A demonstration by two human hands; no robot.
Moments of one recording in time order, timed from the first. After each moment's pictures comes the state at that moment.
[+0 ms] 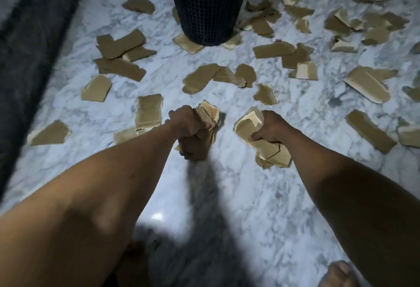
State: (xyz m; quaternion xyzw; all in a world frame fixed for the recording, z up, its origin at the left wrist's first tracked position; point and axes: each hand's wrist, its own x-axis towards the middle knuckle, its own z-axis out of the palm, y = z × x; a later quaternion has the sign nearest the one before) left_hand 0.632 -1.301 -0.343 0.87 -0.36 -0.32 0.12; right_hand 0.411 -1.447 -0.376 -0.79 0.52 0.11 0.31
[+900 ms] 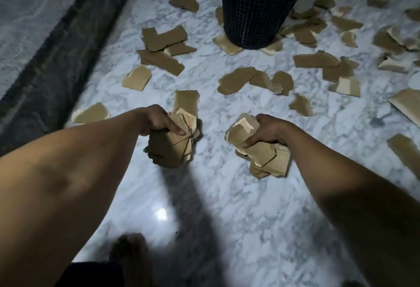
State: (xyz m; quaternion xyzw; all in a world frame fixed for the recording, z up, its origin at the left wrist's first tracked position) left_hand 0.752 -1.203 -0.323 0.82 -0.16 -0.50 0.22; right_hand 0.506 -1.408 -0.352 -0.78 0.43 0.21 0.40
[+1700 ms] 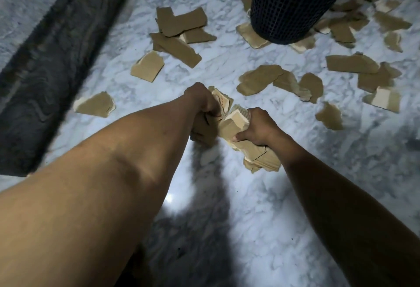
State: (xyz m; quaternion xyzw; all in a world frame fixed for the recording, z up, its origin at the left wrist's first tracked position) left_hand 0.753 -1.304 -0.349 0.89 -0.26 -0.35 0.08; right_hand 0.583 -1.391 -0.383 -0.87 0.36 0.08 0.34
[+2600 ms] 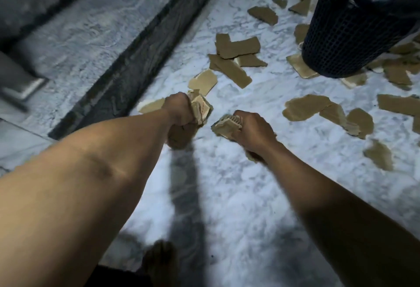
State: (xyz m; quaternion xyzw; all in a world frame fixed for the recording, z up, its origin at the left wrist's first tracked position) left_hand 0.852 -1.149 -0.340 0.95 -0.24 -0.20 0.08; right_hand 0.677 -1.296 -0.344 -0.95 0.21 0.02 0.24
